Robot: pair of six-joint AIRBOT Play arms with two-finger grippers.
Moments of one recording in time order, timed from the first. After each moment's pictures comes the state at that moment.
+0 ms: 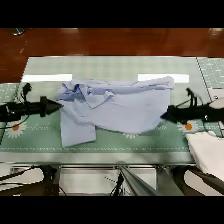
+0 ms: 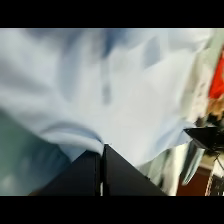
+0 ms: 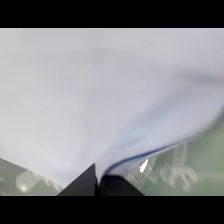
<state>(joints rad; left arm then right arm) 0.47 -1.37 0.72 0.41 -1.27 -0.86 -0.26 -1.15 0.69 -0.84 1.12 1.29</state>
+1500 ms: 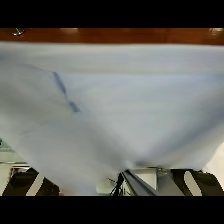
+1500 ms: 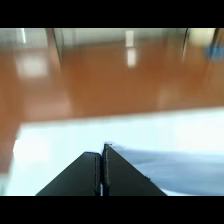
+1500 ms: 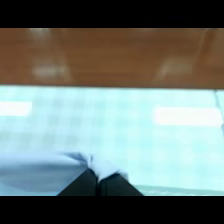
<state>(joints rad) 0.02 -0.55 1.45 1.48 -1.21 -1.47 -0.21 -0.63 1.71 -1.28 1.56 1.55</state>
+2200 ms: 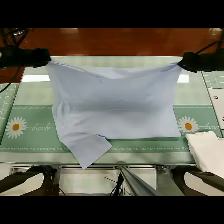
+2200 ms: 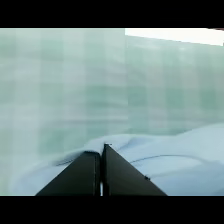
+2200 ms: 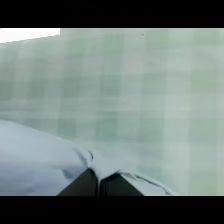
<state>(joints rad) 0.01 -1.31 1.35 1.23 -0.84 -1.51 -0.10 -1.30 1.36 -1.13 0.97 1.46</state>
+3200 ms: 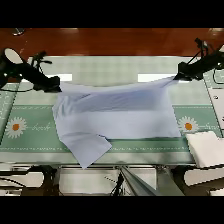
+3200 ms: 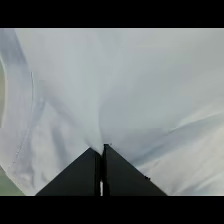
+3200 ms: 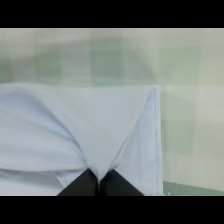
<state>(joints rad) 0.07 -1.54 1.32 1.20 -1.33 -1.42 -0.23 -1.66 1.58 -1.15 1.37 1.41</state>
